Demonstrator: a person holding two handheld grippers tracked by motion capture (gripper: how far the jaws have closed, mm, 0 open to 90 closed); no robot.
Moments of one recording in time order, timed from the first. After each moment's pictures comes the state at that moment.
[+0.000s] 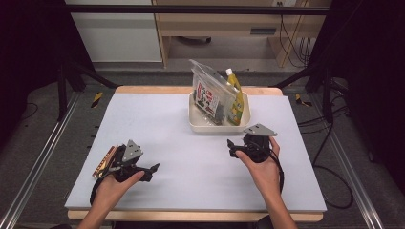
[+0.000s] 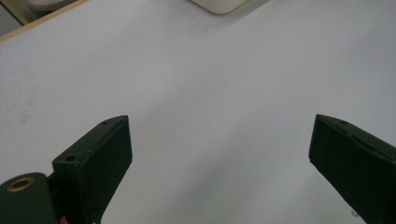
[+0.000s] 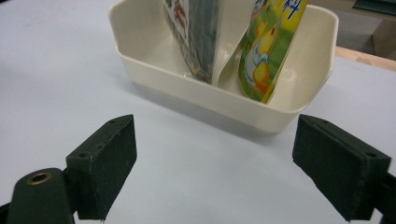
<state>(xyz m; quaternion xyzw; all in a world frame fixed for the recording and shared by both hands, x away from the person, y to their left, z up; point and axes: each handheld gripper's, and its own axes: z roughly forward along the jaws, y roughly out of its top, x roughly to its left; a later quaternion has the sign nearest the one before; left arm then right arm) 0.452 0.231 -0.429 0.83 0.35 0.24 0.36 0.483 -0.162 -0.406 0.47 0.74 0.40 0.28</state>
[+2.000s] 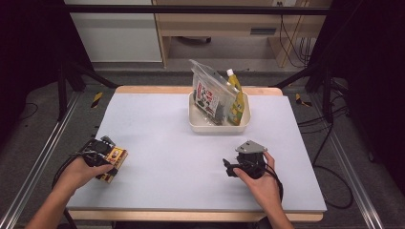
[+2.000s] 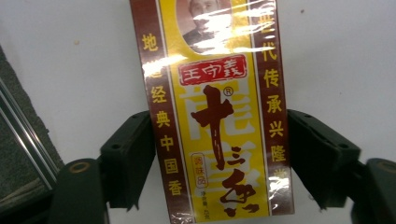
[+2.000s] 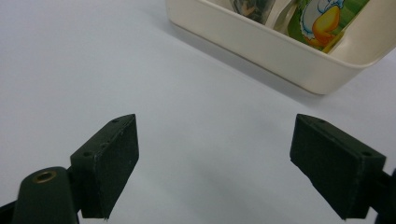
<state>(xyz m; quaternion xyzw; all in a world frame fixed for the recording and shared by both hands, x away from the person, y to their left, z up) 0.501 0.323 -0.439 0.86 0.51 0.07 0.05 0.456 -0.152 -0.440 0.41 0.80 0.37 0.25</state>
